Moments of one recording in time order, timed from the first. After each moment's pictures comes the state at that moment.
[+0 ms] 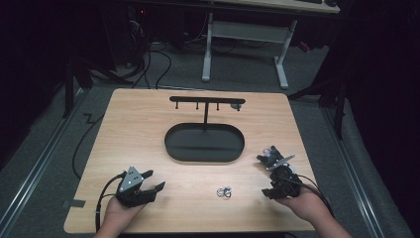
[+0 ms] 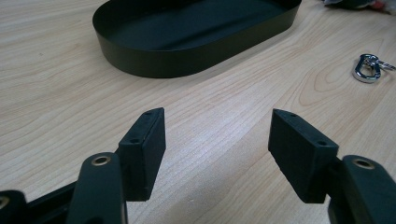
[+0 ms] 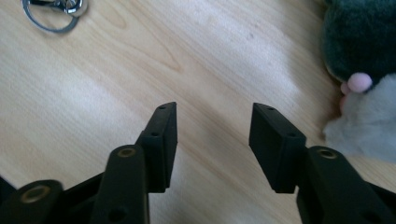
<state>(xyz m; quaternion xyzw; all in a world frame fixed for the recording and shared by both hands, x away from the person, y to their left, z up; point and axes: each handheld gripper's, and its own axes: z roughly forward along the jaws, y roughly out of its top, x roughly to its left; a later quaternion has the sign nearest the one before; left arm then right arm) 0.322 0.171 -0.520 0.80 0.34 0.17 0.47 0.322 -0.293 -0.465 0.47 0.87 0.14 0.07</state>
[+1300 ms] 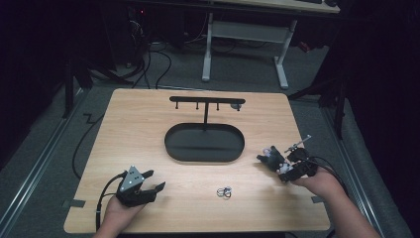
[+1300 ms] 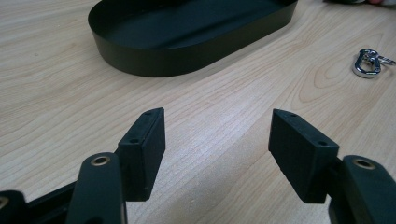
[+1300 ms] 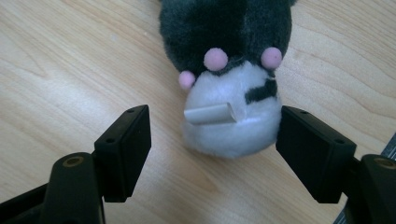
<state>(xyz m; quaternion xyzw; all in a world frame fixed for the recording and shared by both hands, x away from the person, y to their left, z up) 0.325 0.170 -0.521 0.80 0.33 0.17 0.47 0.376 -0.355 -0.460 0.50 0.86 0.10 0.07</state>
